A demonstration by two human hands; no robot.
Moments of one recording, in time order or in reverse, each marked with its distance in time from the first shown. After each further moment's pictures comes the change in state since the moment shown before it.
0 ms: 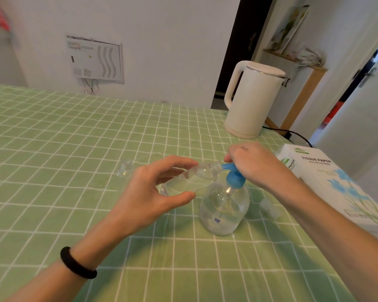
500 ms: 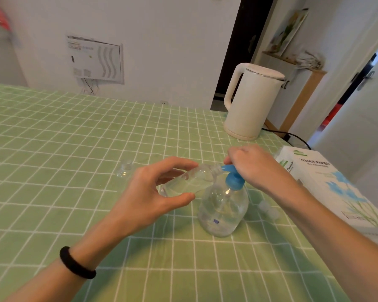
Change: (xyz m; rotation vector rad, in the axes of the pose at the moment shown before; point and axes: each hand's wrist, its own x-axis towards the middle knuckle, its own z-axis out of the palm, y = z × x) left_hand -0.001 0.001 -0.002 0.007 0.001 -0.016; right_hand 0.000 0.002 0.001 -0.005 0.008 0.003
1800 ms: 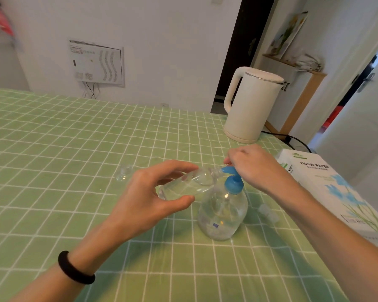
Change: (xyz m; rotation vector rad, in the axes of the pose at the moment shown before) left_hand 0.001 0.011 0.000 0.061 0.018 -0.001; right_hand 0.002 -0.001 -0.006 0.038 0.026 -0.021
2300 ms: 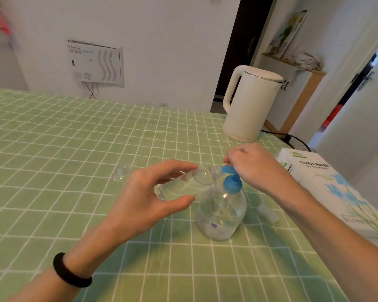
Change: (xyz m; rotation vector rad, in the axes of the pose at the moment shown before) left_hand 0.001 0.005 0.001 0.013 0.007 0.010; right_hand 0.000 0.003 0.000 0.019 0.012 -0.026
